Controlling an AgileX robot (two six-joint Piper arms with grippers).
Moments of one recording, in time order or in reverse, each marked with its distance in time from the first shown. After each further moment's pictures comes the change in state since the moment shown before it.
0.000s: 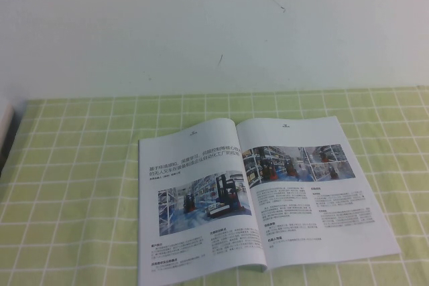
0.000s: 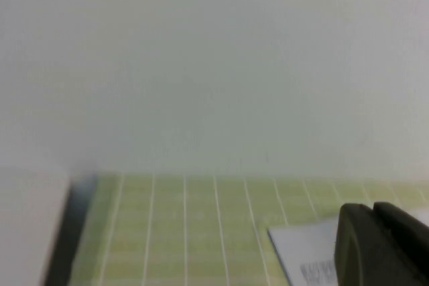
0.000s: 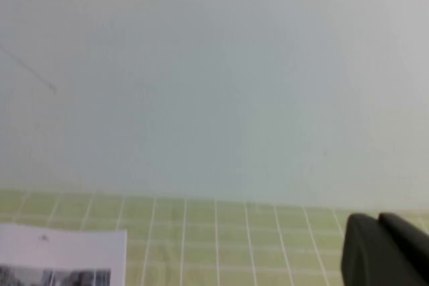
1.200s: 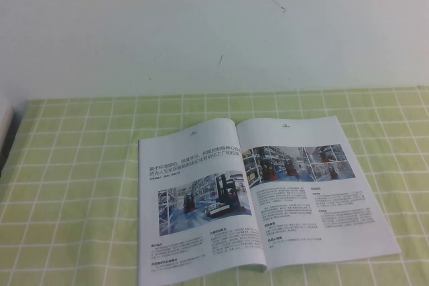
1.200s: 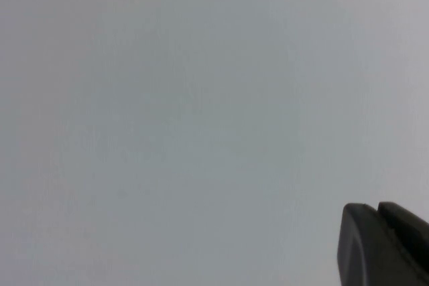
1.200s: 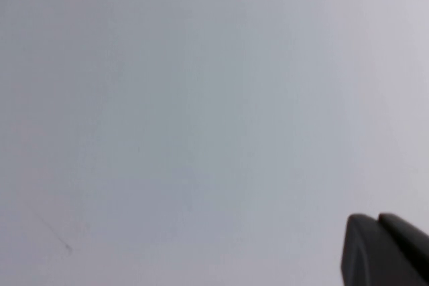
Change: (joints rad) right arm 0.000 -0.461 0.639 0.007 -0.726 0.044; left arm 0.000 -0.374 0.581 0.088 -0.813 0.085
